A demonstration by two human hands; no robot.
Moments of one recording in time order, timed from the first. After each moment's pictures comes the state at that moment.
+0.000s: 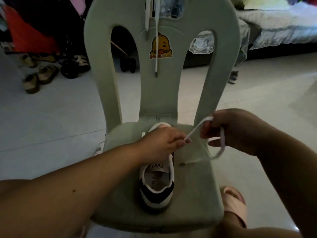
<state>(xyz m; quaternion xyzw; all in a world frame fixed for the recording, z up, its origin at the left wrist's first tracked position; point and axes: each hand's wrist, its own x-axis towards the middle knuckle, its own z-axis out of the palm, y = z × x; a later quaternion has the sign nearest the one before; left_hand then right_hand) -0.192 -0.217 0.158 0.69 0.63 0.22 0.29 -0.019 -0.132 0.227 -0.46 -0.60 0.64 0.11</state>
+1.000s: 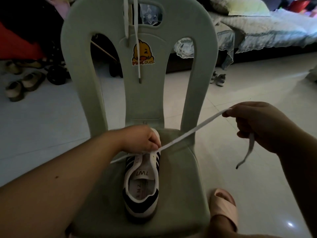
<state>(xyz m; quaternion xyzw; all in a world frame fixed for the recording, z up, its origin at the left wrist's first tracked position) -0.216 -0.187 0.171 0.66 0.66 0.01 0.36 0.032 -0.102 0.252 -0.58 -0.64 0.47 0.19</state>
